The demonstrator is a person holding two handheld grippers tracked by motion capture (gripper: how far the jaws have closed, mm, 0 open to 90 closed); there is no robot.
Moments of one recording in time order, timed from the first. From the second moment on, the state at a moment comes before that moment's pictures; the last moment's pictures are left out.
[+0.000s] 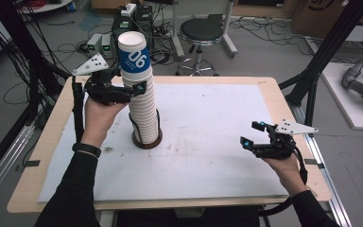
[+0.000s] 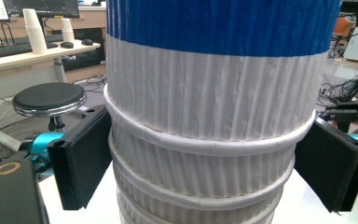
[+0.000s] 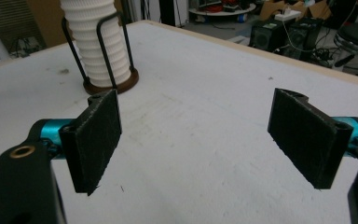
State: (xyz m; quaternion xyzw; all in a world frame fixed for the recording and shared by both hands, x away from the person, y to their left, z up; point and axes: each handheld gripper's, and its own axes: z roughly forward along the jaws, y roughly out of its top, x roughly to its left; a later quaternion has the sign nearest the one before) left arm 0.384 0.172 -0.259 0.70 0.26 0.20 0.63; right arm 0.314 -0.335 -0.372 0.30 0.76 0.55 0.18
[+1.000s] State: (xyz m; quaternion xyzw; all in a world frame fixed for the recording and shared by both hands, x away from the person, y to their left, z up) left arm 0.385 0.172 -0.259 0.70 0.26 0.20 0.63; right arm 0.367 -0.247 -0.225 0.19 0.78 0.57 0.18
